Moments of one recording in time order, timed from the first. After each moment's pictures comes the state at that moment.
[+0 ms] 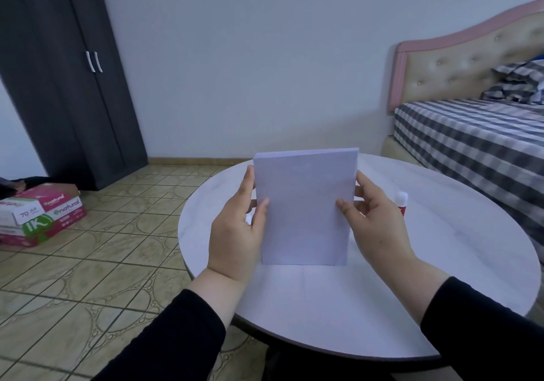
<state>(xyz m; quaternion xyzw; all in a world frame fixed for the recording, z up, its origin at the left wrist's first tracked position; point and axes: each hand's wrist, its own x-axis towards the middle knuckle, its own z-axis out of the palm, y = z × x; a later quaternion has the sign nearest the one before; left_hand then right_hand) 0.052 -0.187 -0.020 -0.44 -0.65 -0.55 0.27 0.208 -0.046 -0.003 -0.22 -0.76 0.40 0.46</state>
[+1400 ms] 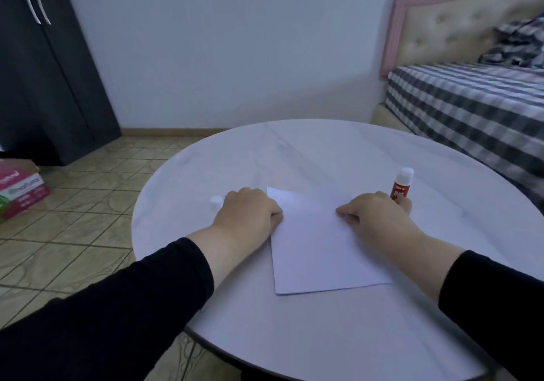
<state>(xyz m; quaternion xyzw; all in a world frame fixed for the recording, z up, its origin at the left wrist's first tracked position) 0.018 -0.106 -0.038 -0.55 -0.82 -0.11 0.06 0.191 0.046 -0.050 -0.39 -0.92 -0.02 0.09</state>
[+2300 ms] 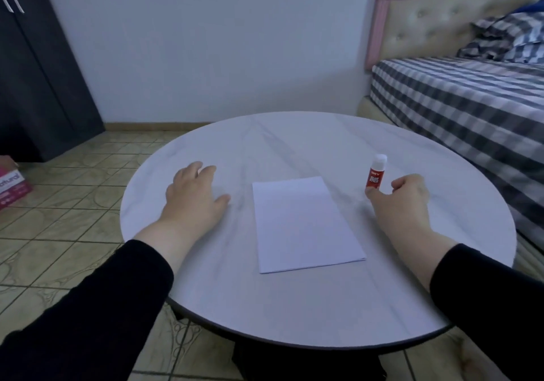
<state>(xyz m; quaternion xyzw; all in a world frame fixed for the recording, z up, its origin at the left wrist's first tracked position) -0.021 -0.139 -0.046 -0.39 -0.89 -0.20 0.10 0.236 0.046 -0.052 -0.55 -0.65 0.33 0.41</state>
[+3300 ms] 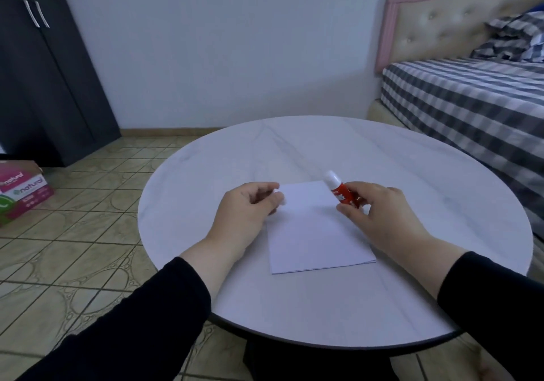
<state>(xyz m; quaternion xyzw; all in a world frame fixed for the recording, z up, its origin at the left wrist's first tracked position) 0.052 -0.129 -0.045 -0.34 -0.66 -0.64 -0.20 0.233 0.022 -0.050 -0.29 -0.89 0.16 0.31</state>
